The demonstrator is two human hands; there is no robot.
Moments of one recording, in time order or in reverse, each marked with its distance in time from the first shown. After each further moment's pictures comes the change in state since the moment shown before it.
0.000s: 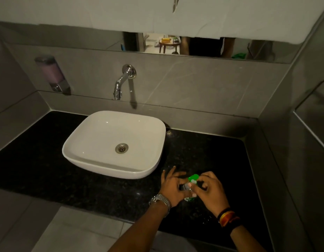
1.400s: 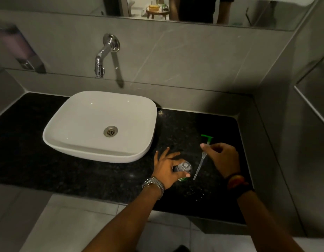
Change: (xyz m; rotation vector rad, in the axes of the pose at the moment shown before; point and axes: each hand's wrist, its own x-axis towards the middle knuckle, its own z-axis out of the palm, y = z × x) left_hand 0.004 -0.001 -0.001 -0.010 0.002 0.016; right_hand 0.038 -0.003 -0.054 0.172 0.131 0.437
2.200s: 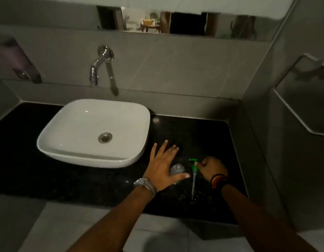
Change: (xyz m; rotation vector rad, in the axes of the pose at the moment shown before) left_hand -0.008 0.029 -0.021 0.279 0.133 0.287; right_hand 0.015 0.049 0.021 -0.617 -0.163 0.032
